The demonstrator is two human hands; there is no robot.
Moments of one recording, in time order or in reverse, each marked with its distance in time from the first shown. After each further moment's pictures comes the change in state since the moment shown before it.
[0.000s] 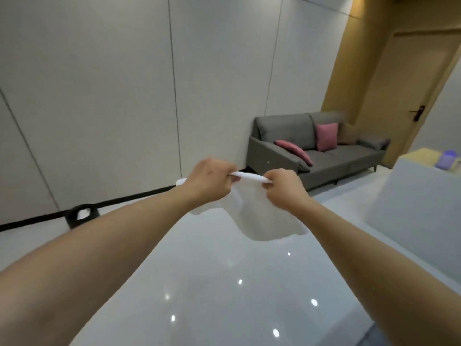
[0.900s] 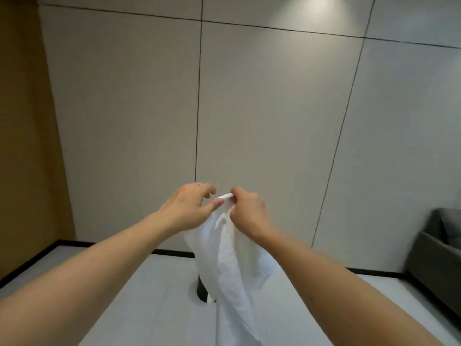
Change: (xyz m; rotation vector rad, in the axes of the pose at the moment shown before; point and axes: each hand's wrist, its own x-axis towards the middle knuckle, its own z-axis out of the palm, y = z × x) left_hand -0.152 -0.591 -0.286 0.234 0.206 -0.553; right_hand 0.229 -0.651 0.281 0.273 -0.031 -0.673
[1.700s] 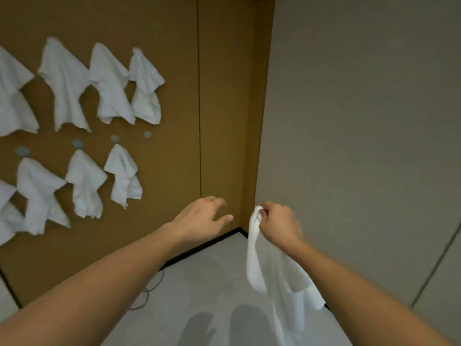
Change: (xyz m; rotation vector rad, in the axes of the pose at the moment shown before) left_hand 0.034 -0.599 -0.131 0.393 -0.045 -0.805; right_hand 0.416 -0.349 0.504 0.327 -0.357 -0.513
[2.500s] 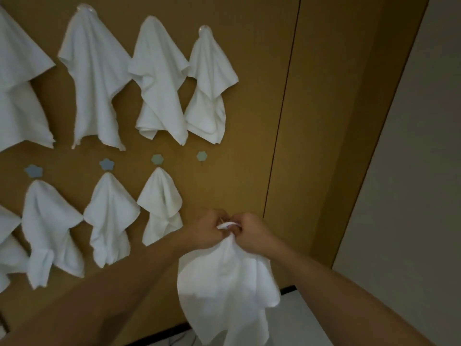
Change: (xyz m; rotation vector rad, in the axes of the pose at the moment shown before) left_hand 0.310 -0.418 -0.007 -0.273 0.073 -0.264; right_hand 0.443 -0.223 0.324 0.262 -0.494 -0.435
